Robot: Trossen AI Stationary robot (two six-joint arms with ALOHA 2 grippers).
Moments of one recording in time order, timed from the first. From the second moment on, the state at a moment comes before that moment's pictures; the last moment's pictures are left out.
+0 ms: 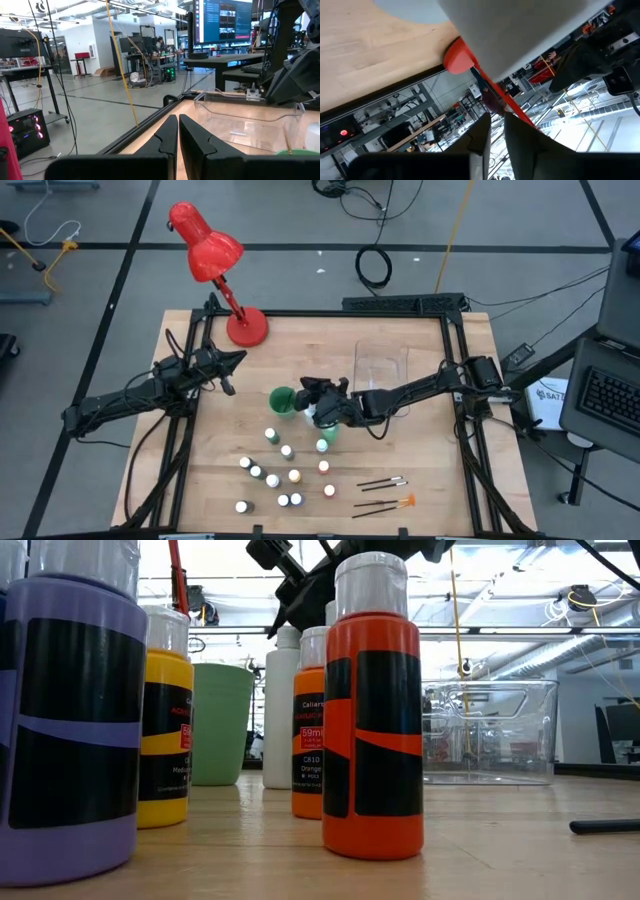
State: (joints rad) left arm 0.35 0.14 0.02 0.24 -0.11 0.10; right arm 0.19 1.91 1.32 0.13 0.83 -2.07
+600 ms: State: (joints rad) left arm 0.35 0.14 0.02 0.24 -0.11 0.11; right arm 0.28 1.32 1.32 0.01 0.78 -0.85
